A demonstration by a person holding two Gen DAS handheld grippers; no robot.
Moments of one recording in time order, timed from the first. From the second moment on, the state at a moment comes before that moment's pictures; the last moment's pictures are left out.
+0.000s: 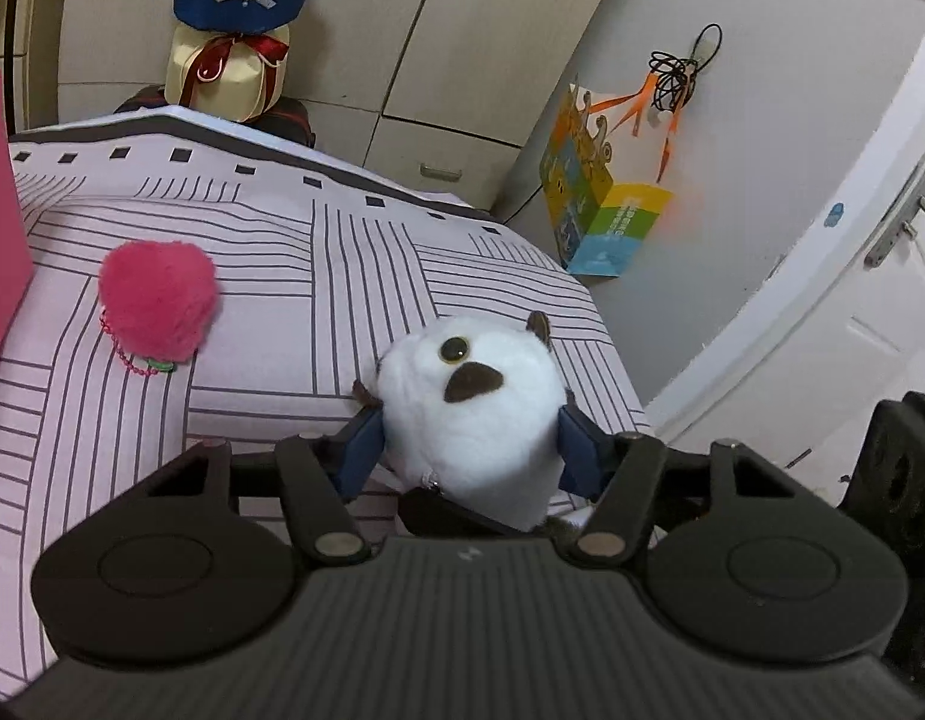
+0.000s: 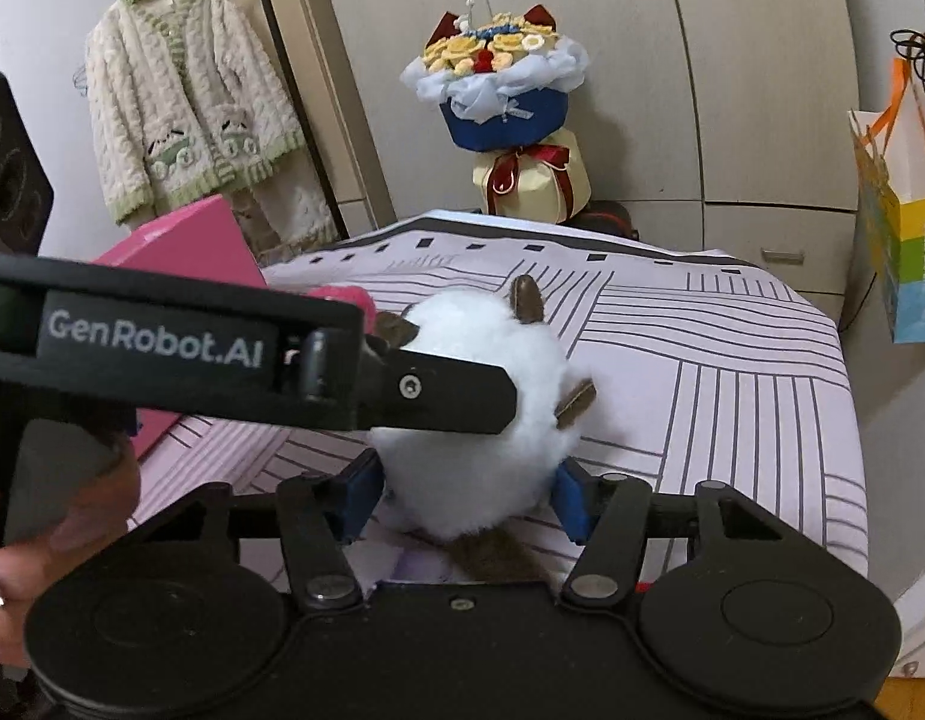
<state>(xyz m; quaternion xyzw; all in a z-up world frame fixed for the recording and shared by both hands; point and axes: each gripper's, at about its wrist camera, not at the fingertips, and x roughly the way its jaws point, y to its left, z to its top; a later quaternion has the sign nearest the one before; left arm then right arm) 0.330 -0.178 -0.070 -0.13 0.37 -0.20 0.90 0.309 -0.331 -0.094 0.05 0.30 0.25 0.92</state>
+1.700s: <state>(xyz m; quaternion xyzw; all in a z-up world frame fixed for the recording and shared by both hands) 0.111 -0.025 0.029 -0.15 0.34 -0.23 0.90 0.107 -0.192 0.042 -0.03 0.33 0.32 0.89</state>
